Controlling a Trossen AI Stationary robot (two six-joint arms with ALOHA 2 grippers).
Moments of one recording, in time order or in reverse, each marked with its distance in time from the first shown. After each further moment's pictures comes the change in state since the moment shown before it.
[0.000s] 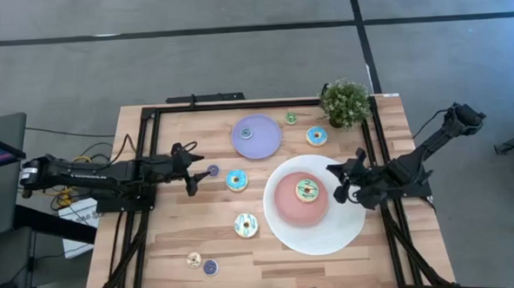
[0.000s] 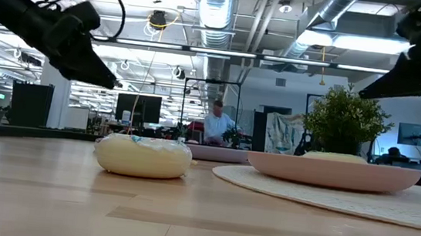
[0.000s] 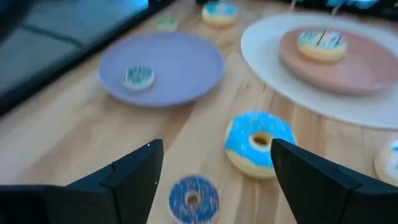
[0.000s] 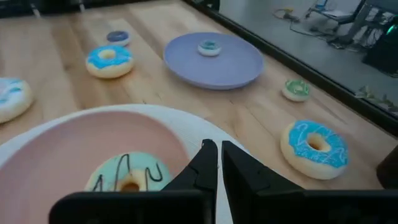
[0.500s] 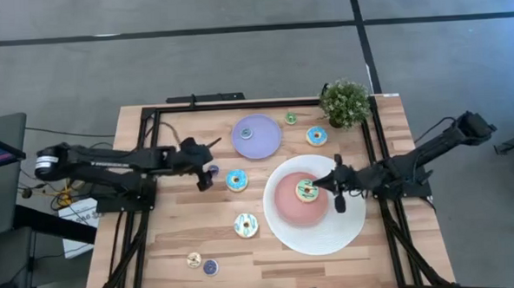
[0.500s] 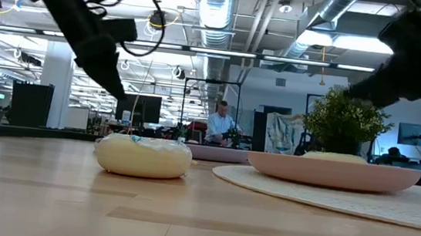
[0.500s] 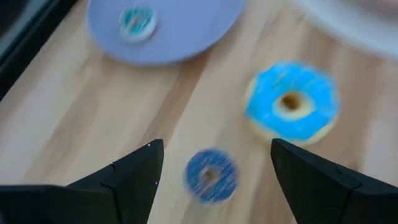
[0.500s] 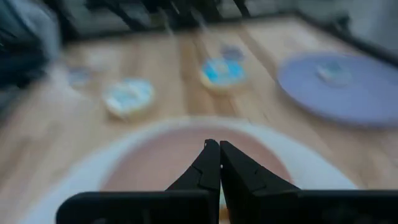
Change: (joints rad) left arm 0.064 0.440 0.376 -0.366 0.017 0.031; right arm -0.230 -0.019 -0.233 0.778 -0.566 -0.526
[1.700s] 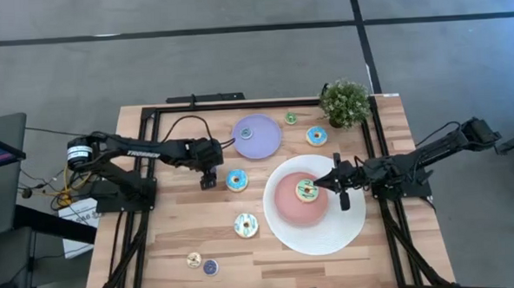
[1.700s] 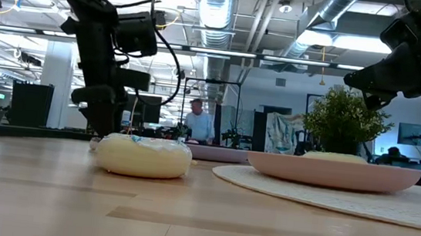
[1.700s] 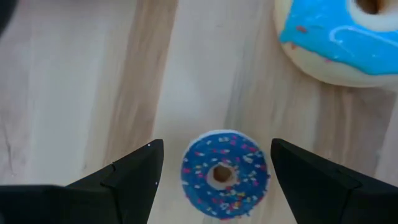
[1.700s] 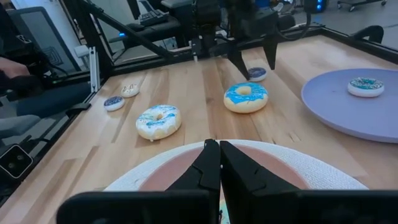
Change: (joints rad) left arm 0.160 0.364 0.091 -0.029 0.181 0.271; right arm -0.106 -0.083 -0.084 0.147 -0.196 0.001
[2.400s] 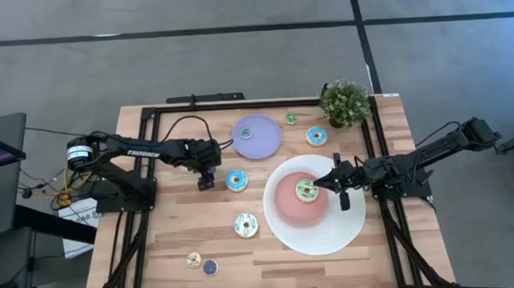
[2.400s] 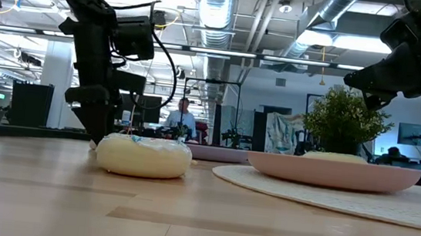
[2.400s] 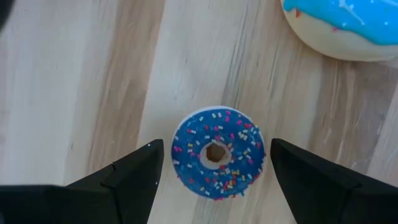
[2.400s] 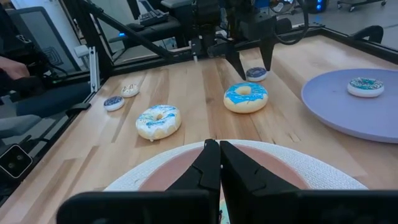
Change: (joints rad) left arm 0.010 0.000 -0.006 -0.049 0.029 -0.019; right arm 0.000 0.000 0.000 0.000 0.000 -0.001
